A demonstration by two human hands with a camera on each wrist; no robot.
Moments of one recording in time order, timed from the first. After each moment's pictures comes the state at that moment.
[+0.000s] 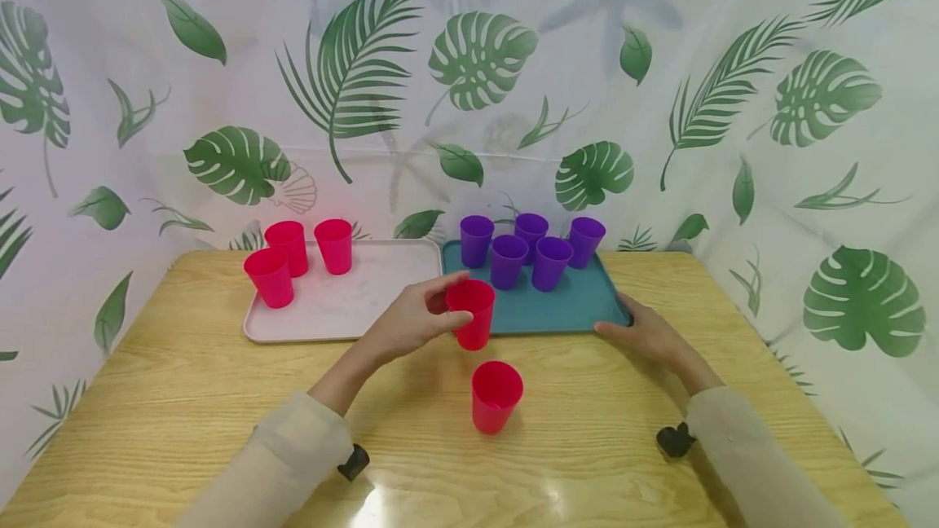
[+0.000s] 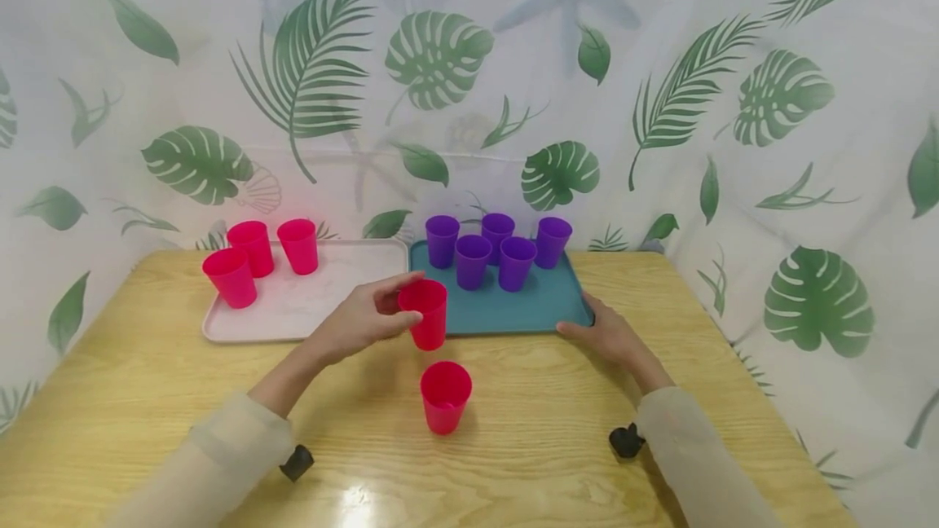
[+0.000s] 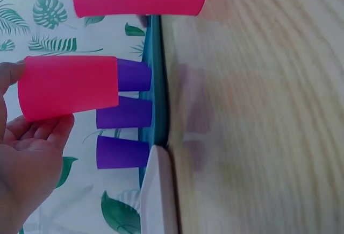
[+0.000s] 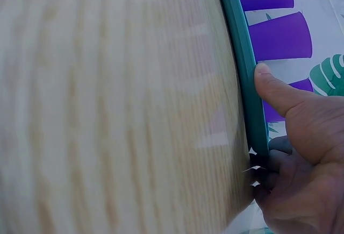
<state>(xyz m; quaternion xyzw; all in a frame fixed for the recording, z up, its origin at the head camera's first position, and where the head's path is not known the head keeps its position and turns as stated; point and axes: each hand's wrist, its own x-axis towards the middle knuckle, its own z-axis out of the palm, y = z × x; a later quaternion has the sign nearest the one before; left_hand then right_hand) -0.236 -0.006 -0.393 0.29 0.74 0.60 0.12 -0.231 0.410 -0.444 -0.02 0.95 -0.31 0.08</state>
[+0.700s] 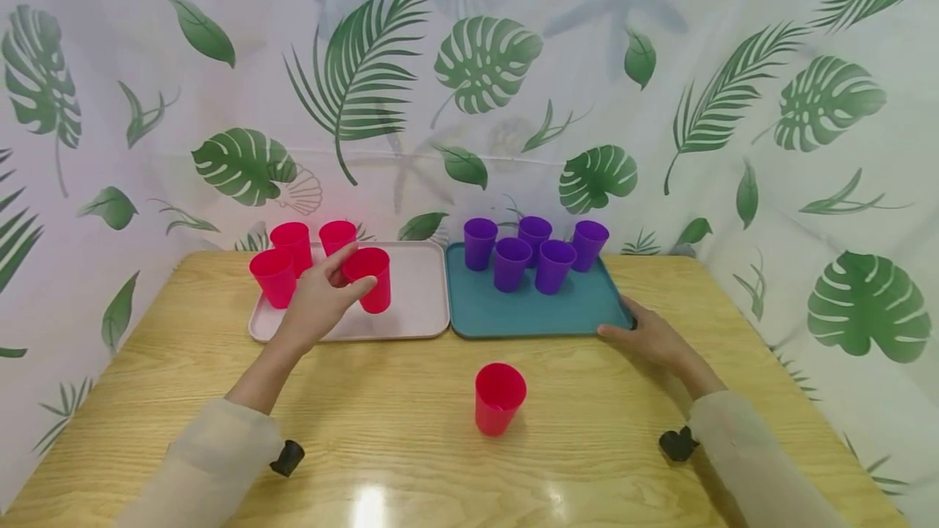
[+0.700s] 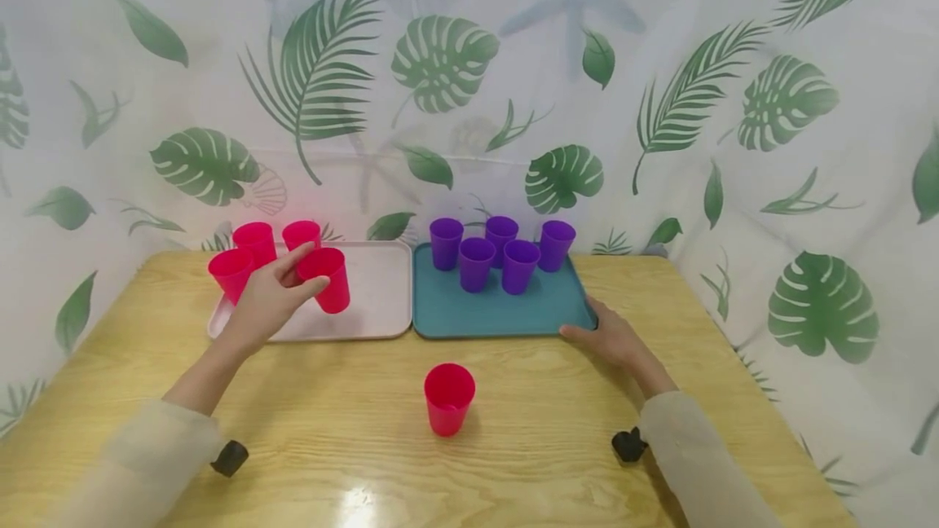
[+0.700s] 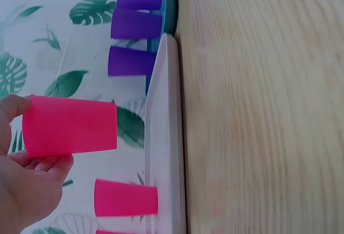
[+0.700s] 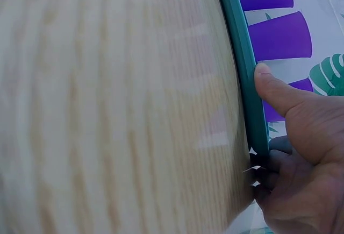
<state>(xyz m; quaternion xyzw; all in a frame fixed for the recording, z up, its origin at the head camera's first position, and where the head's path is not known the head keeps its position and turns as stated) -0.250 -0.110 -0.385 0.12 0.83 0.55 -0.01 -0.231 0.409 -0.443 -0.02 0.95 -0.31 0.08</state>
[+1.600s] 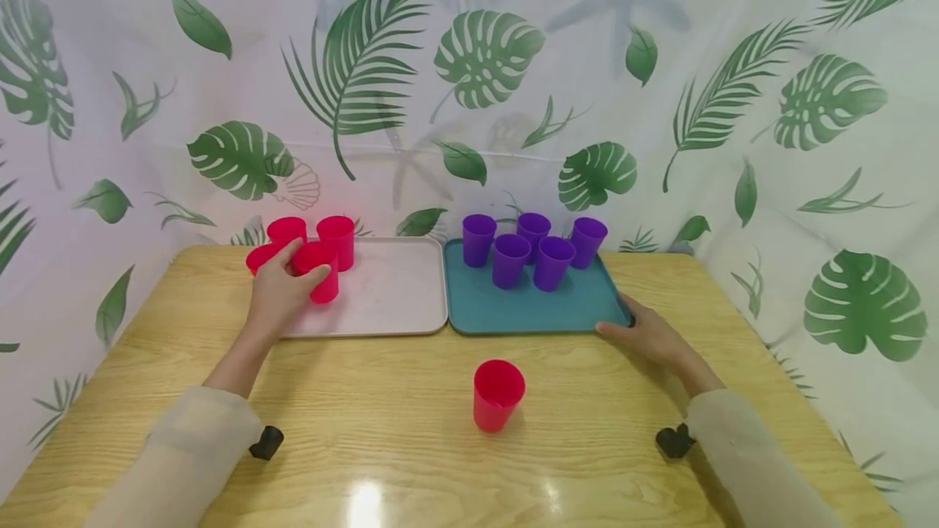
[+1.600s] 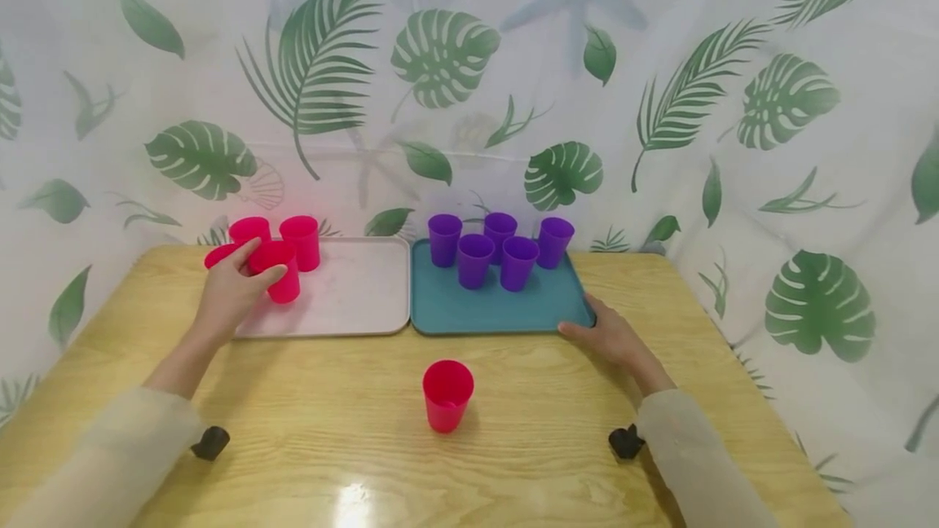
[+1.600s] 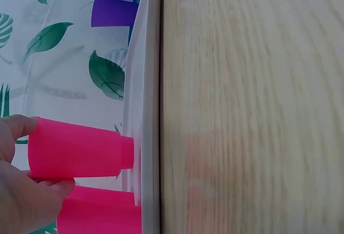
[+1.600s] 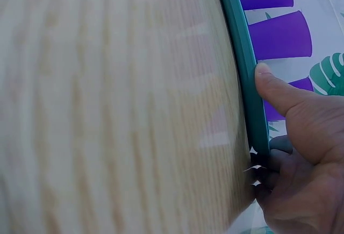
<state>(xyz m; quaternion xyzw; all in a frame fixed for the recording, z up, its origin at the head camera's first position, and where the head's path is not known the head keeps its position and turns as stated) -0.268 -0.150 -0.398 0.00 0.85 0.53 -0.04 -0.231 0.412 -0.445 -0.01 0.95 -0.30 0.09</state>
